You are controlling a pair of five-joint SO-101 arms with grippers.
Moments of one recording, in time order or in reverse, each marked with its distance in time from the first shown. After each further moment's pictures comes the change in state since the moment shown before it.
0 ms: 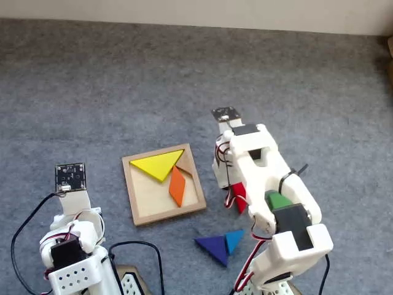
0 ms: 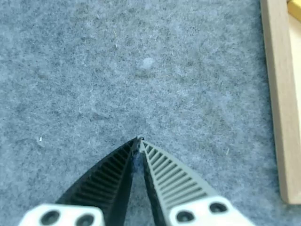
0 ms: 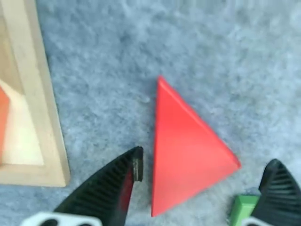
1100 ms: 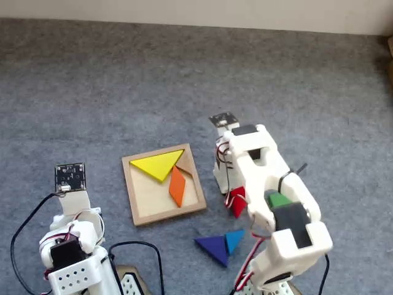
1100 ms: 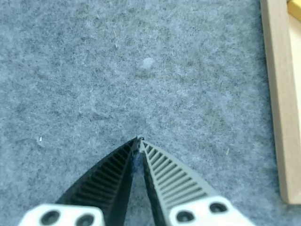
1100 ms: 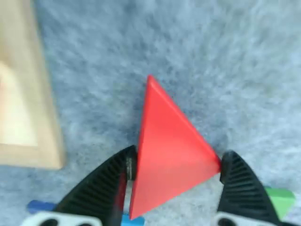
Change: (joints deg) left arm 0.0 0.0 0.0 0.0 0.0; right arm -0.1 -3.1 0.0 4.0 3.2
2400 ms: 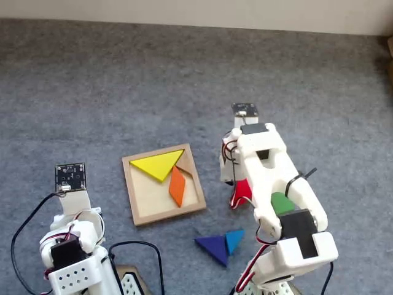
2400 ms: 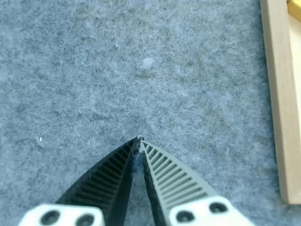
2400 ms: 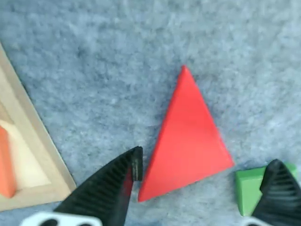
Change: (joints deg) left arm 0.0 0.0 0.0 0.0 0.0; right arm 2.7 -1.2 0.6 -2.9 -16.9
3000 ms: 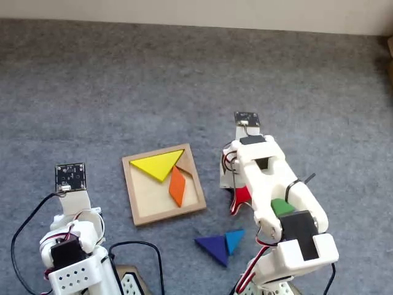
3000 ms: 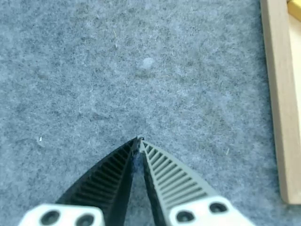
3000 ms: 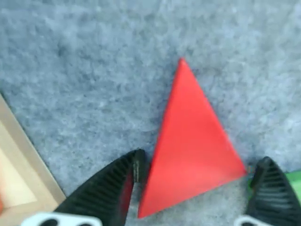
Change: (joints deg) left arm 0.0 0.0 0.0 0.0 0.0; right arm -0.2 -0.1 8.2 -9.2 -2.6
